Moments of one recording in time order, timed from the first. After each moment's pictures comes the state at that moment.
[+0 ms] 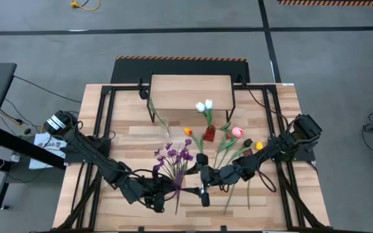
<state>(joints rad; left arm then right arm) -0.67 1.56 0.93 0.27 -0.64 2.24 0.51 1.77 0.97 0.67 0.38 0.15</state>
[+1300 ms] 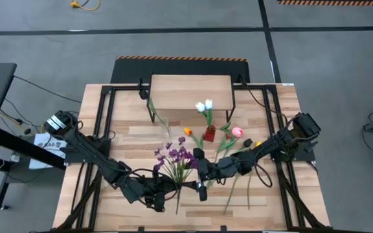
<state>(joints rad) -0.66 1.56 0.93 0.29 -0.64 2.24 0.44 1.77 0.97 0.76 0.28 0.16</state>
